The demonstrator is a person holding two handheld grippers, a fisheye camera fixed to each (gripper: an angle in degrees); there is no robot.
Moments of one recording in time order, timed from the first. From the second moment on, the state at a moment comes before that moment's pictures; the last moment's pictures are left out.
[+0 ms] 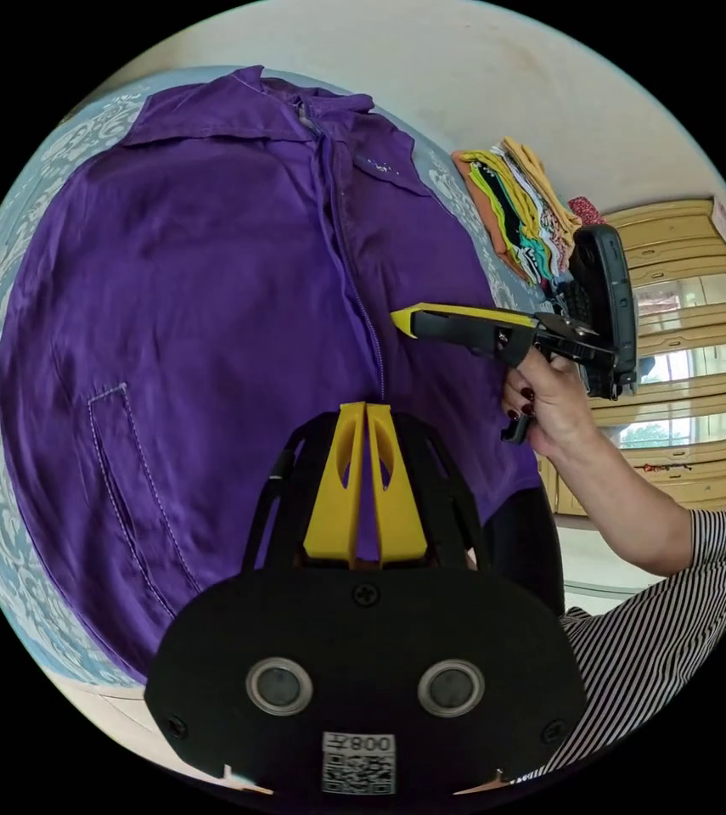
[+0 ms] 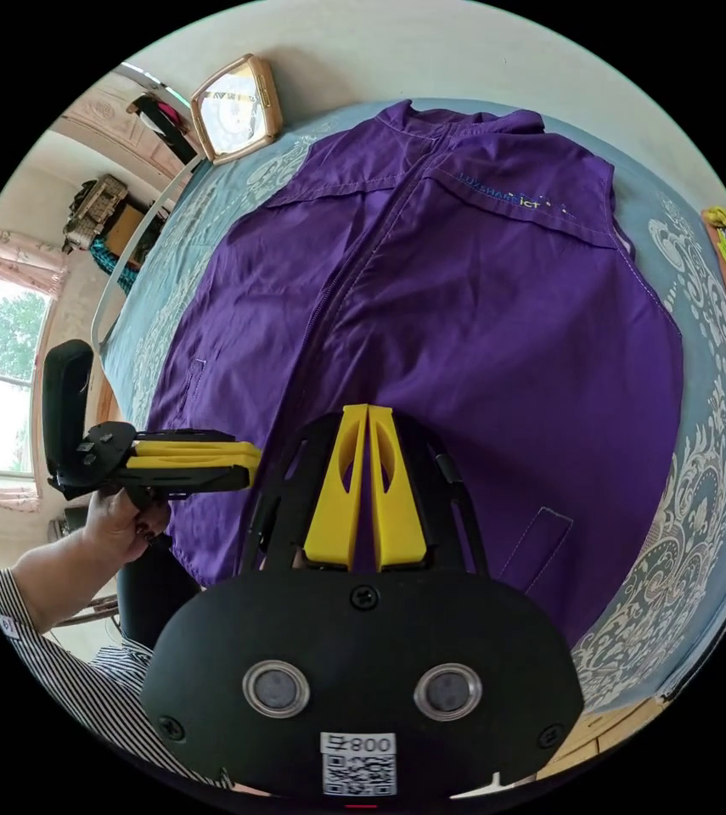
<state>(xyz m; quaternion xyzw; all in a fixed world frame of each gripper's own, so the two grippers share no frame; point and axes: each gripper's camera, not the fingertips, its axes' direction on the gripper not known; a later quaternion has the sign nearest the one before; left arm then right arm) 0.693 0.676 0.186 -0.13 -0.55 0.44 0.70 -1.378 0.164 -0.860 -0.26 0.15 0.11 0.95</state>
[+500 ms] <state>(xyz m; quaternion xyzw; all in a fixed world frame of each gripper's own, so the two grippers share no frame) 0.679 0.668 0.211 -0.14 -0.54 0.46 0.68 -1.246 0.164 -0.975 -0.16 0.24 0.24 0.92</state>
